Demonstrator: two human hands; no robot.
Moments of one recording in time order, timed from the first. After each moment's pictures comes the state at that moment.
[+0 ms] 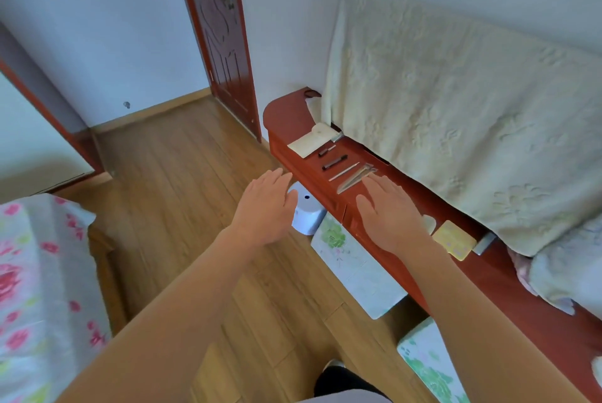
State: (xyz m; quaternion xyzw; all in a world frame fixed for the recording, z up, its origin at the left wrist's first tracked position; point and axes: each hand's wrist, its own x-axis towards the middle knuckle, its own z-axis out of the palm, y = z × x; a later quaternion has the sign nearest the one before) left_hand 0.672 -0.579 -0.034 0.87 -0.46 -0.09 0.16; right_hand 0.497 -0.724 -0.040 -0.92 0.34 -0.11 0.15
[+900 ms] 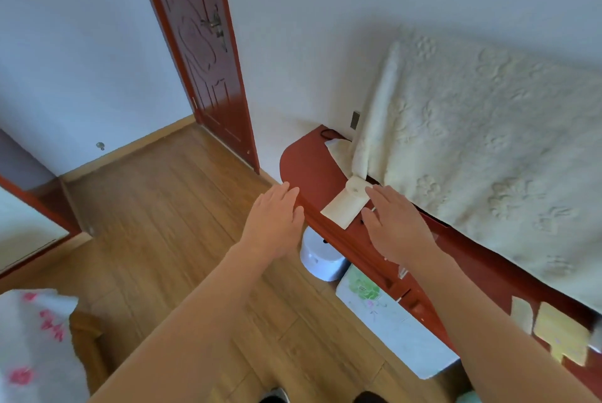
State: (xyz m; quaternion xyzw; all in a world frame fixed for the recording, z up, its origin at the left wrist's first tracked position) left_hand 0.954 -0.703 -0.050 0.84 -0.52 -0.11 0.12; right_hand 0.760 -0.823 -0.043 -0.90 0.40 -0.09 0.16
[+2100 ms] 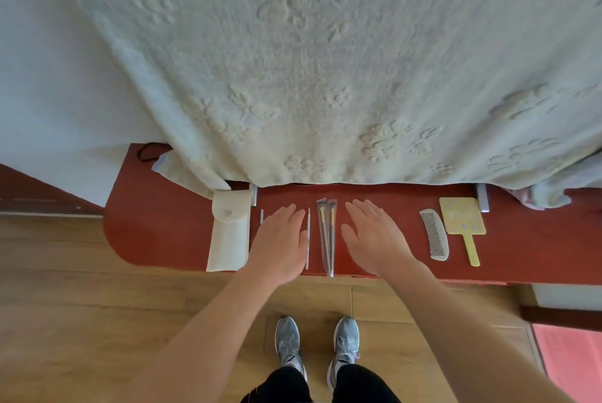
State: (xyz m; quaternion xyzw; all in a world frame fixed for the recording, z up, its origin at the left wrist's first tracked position) left_hand 0.855 -0.935 -0.175 0.58 -0.77 -0.25 -0.01; right_hand 0.655 -0.922 -0.165 -0.68 0.69 -0.02 0.25
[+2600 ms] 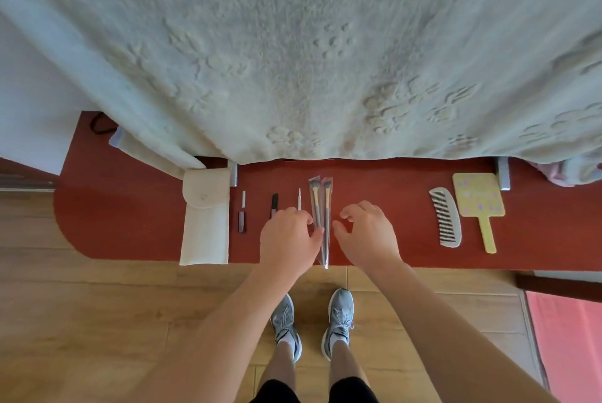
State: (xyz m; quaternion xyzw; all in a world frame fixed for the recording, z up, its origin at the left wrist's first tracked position) left_hand 0.812 -0.939 -0.240 0.64 -0.73 -0.24 0.05; right_hand 0.657 -0.924 -0.247 -0.61 0.75 -0.09 0.25
